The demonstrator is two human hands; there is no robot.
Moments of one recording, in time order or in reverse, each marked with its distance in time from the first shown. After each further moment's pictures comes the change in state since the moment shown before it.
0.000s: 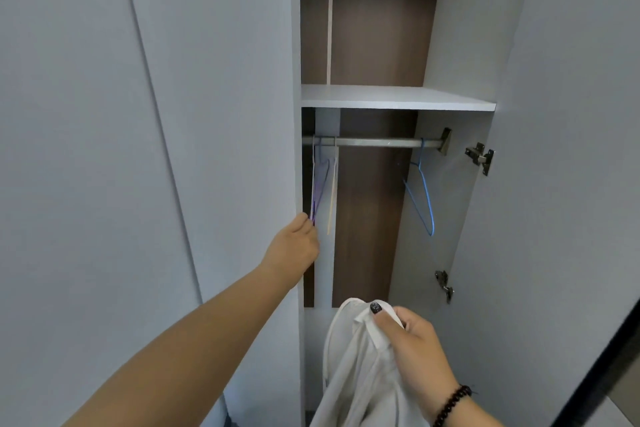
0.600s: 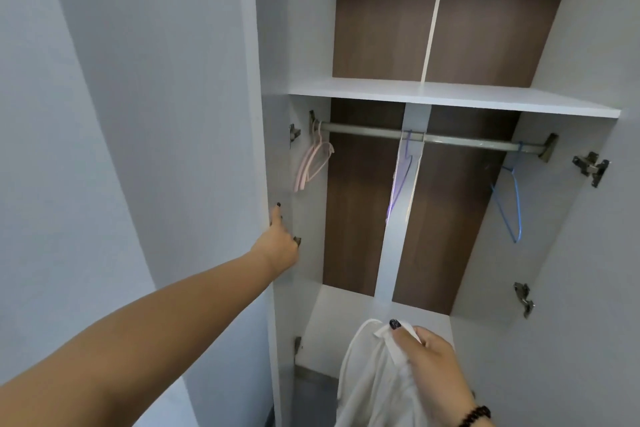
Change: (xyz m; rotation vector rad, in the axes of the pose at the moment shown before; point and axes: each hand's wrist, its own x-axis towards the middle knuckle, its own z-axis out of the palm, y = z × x) left_hand -0.172 -0.050 0.032 0.167 -0.548 0.004; right_hand -0.070 0.021 0.053 -0.073 -0.190 0.116
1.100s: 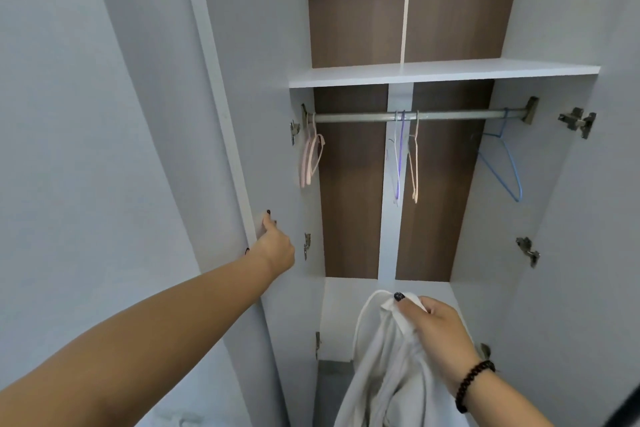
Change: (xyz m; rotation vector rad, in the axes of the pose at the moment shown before) left_hand -0.008 -0.030 0.090 0.173 -0.011 0.129; right_hand -0.024 -0.017 0.108 0.078 0.099 0.011
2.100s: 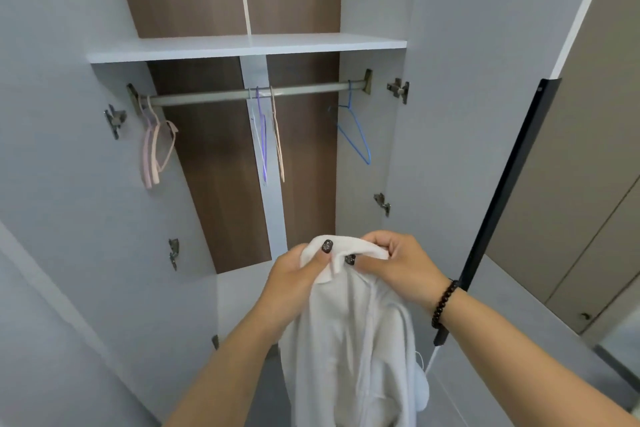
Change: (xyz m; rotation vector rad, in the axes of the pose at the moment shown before) left_hand -0.030 0.099 -0.196 -2.672 0.423 0.399; right_hand -0.009 -0.042 -0.136 -0.194 0.099 -0.226
